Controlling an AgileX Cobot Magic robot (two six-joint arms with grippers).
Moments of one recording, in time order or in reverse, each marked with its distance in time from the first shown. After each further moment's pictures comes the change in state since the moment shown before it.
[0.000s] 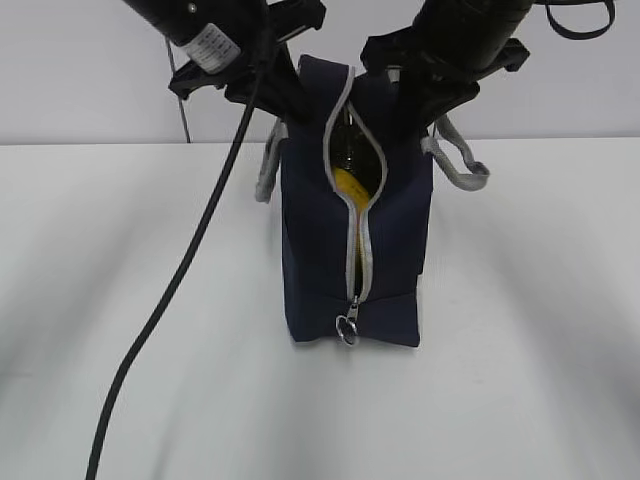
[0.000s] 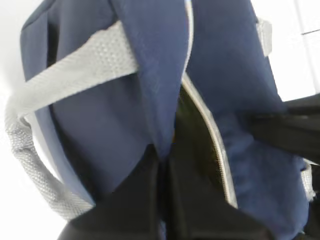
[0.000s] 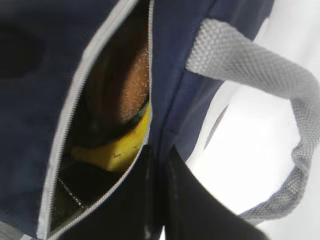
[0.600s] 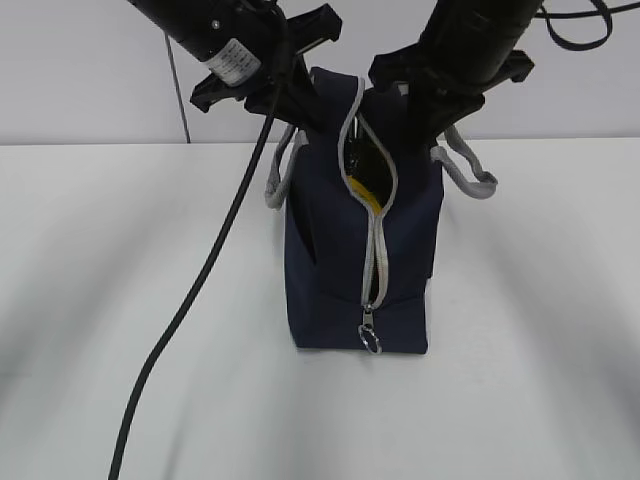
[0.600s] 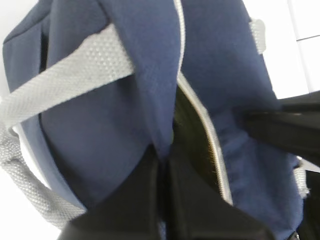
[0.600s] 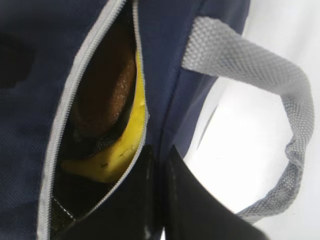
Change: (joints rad) left arm -0.008 0.066 -0.038 -0.038 -0.025 -0.001; right arm -0.016 0.031 0.000 -0.054 -0.013 0.028
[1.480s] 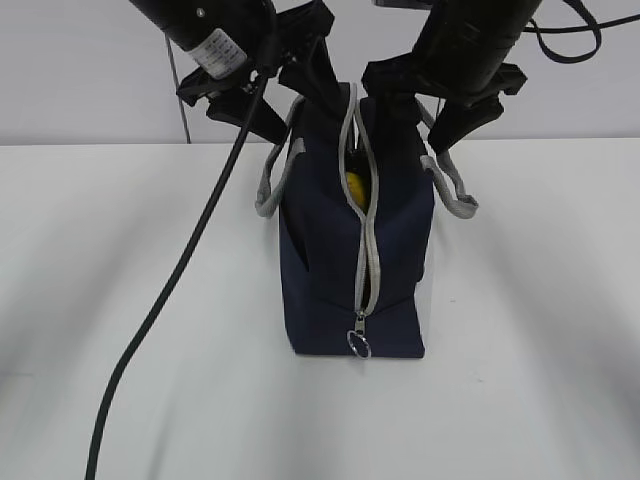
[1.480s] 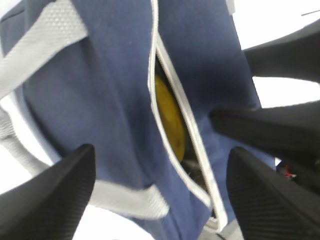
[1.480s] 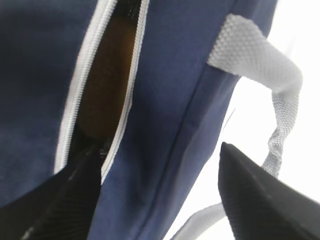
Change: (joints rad) left arm 0.000 -0.030 -0.003 0.029 0.090 0.000; right arm 0.000 0.026 0.000 0.026 0.000 0.031
